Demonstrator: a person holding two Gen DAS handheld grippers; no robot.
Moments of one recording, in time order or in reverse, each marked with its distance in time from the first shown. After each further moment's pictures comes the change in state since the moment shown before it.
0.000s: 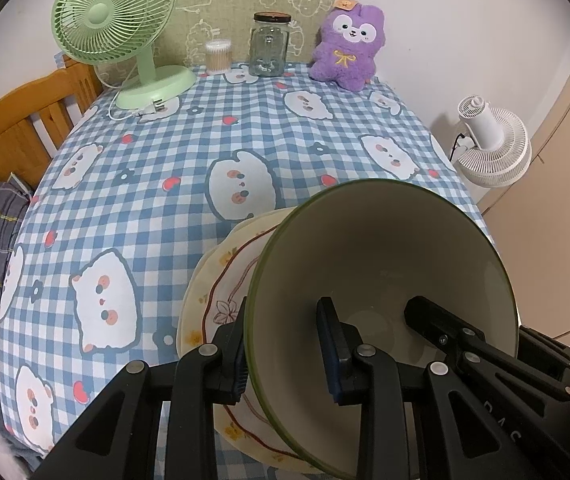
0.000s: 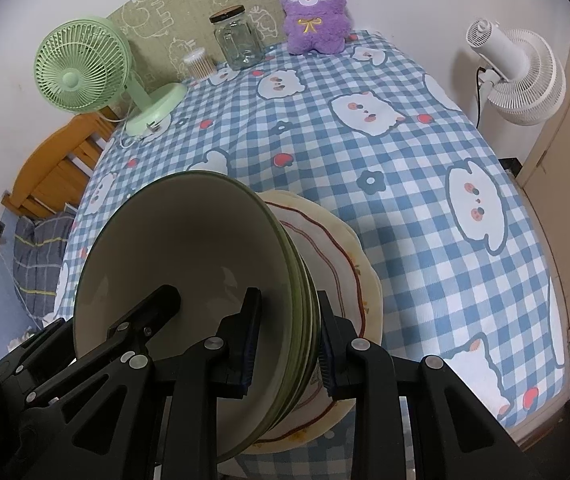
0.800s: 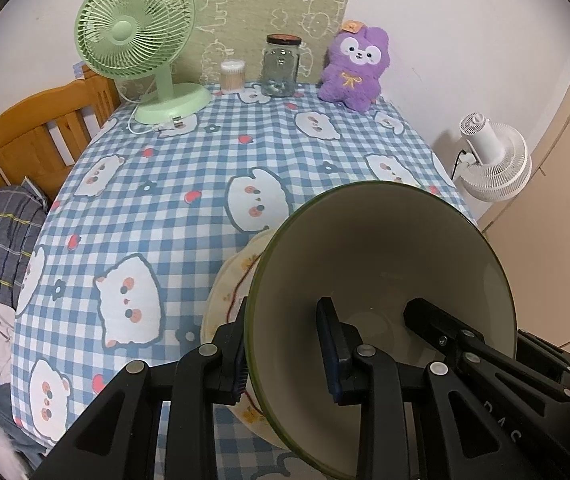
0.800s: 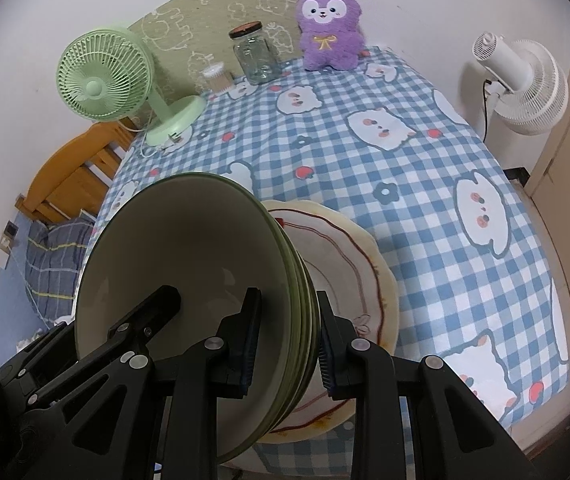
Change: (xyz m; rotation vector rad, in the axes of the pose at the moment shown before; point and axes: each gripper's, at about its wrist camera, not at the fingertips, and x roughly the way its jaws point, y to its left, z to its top) left arm -0.028 0.004 -0.007 -0.015 -0.059 0.025; right arm -0.022 0.011 -0.010 -0.008 -0.047 0.039
